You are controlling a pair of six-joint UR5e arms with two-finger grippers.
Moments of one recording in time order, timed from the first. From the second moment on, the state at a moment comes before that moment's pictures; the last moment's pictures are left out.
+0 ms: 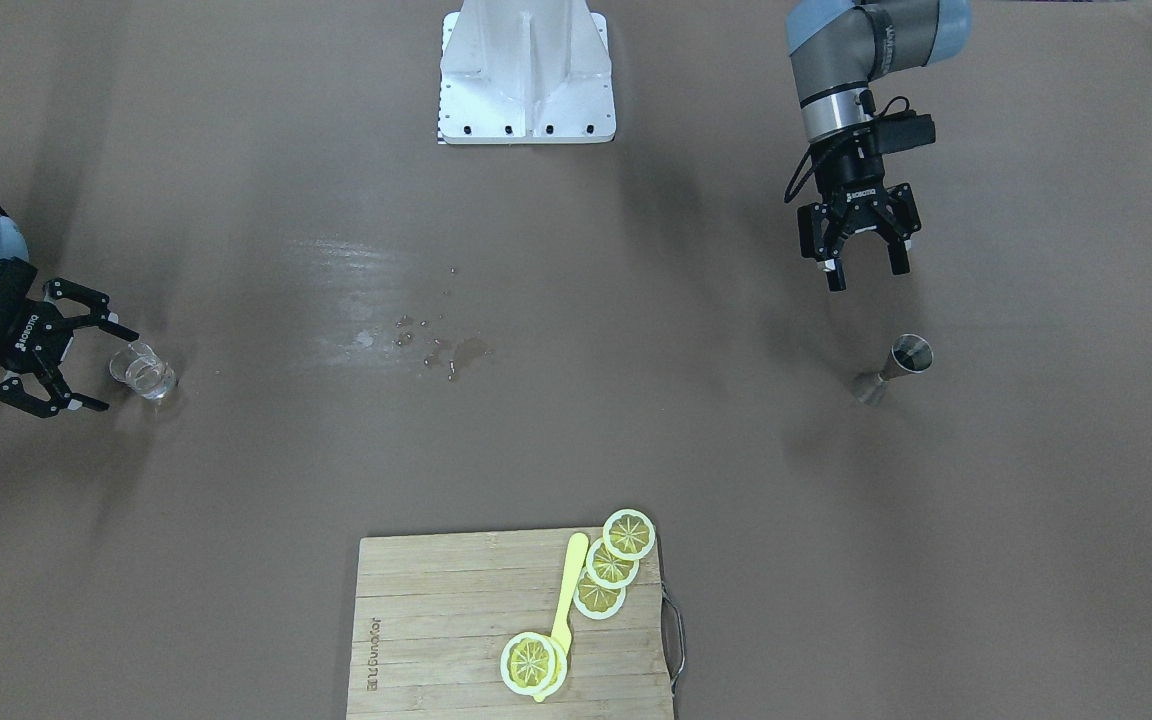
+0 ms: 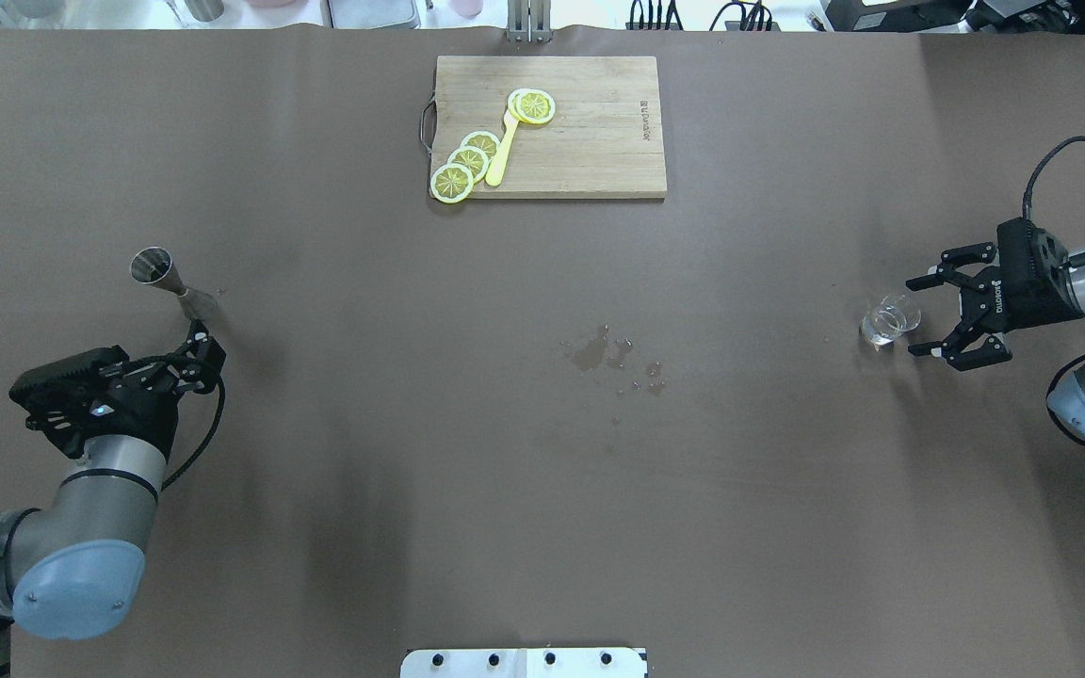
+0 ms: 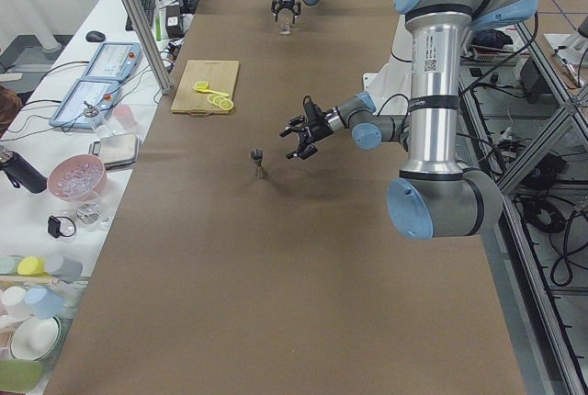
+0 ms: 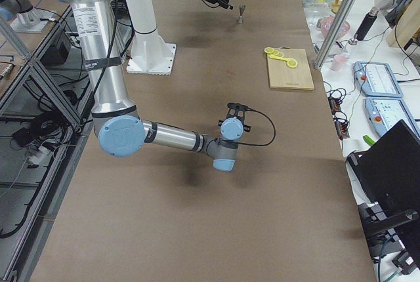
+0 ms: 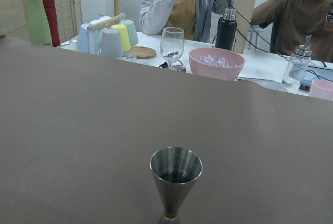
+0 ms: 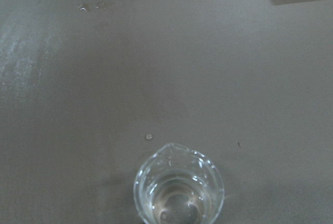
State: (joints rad) left arm -0.21 -1.52 -1.98 -1.86 -0.62 -1.85; right arm 1.00 -1.39 1.08 0.07 2.43 -0.06
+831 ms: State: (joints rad) left arm -0.16 -1.54 -1.87 -1.85 -0.47 -1.89; right arm 0.99 -1.37 1.04 0.17 2.41 -0.05
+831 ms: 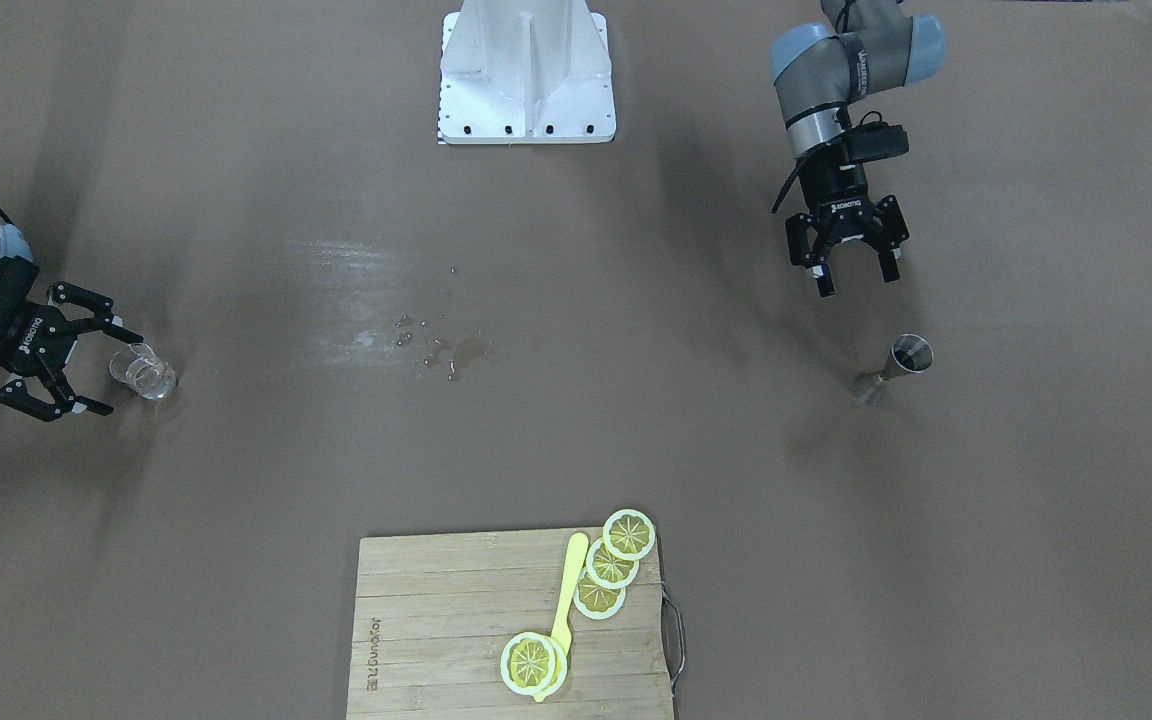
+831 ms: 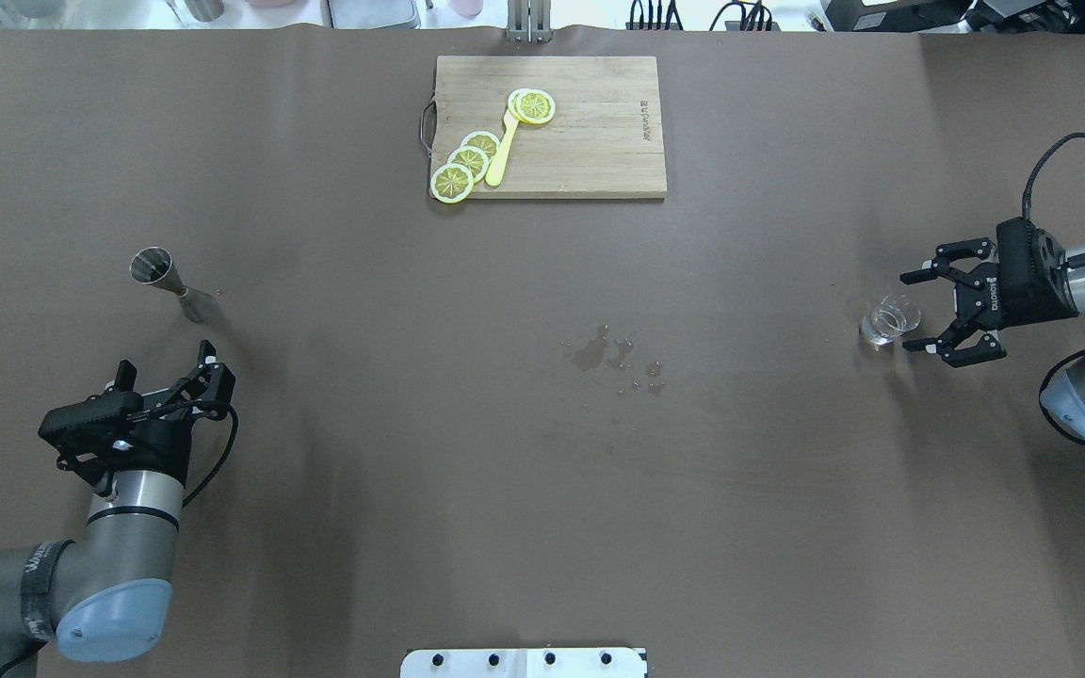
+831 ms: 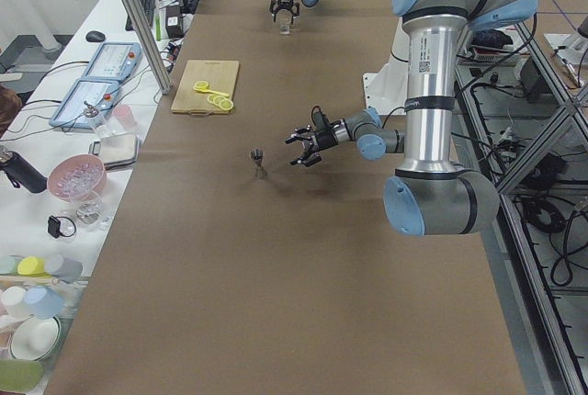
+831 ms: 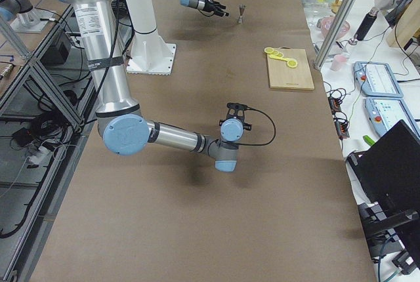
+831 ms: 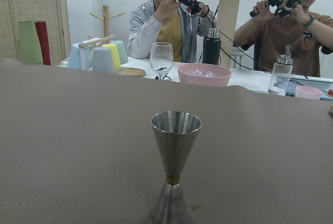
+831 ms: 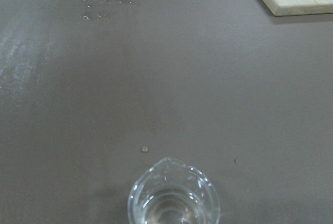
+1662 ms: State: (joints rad) left arm -0.16 -1.56 -1.84 -1.85 -0.47 -1.92; right arm 0.98 -1.36 1.02 0.18 2.41 -0.05
